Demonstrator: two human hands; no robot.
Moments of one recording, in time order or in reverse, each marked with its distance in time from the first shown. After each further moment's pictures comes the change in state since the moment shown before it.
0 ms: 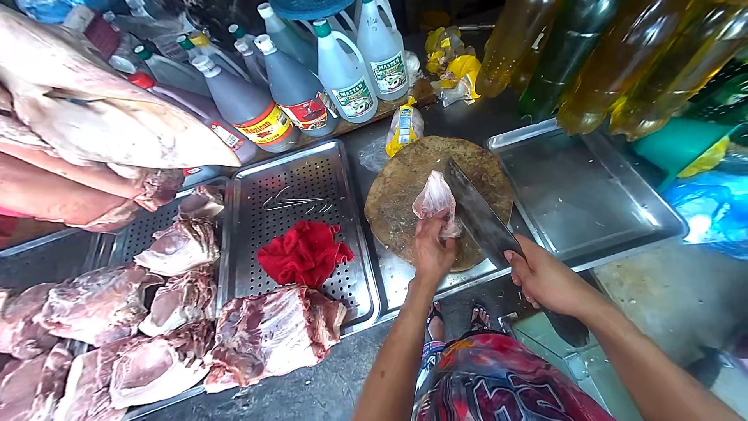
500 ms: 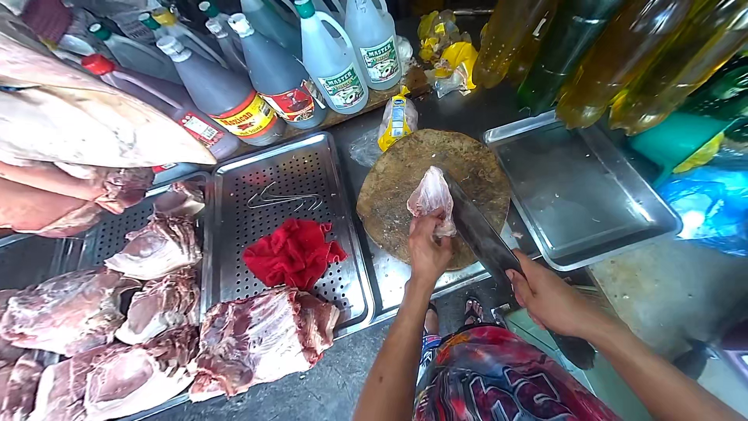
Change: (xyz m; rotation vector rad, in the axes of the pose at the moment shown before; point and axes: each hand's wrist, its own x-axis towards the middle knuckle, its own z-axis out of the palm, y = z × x) left_hand 0.002 -0.002 0.003 -0.043 0.035 -0.021; right_hand -0.007 0.020 0.011 -0.067 -0.086 0.027
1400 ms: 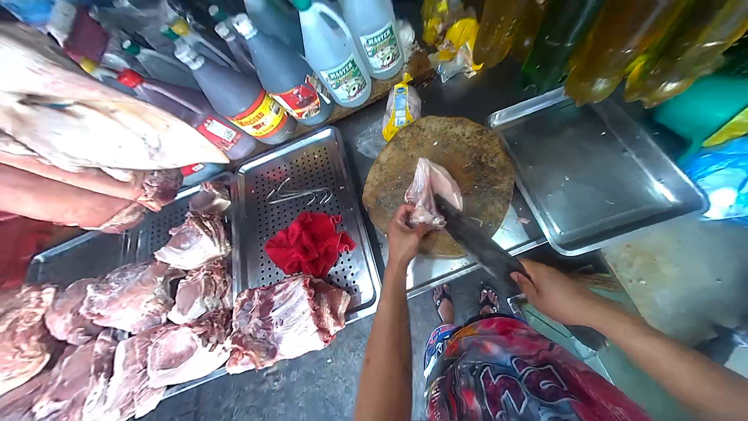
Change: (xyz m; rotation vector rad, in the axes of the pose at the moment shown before) left_hand 0.008 -0.031 -0.046 -0.434 -0.114 -0.372; right_hand 0.008 0.045 0.007 -0.118 -0.140 -0.075
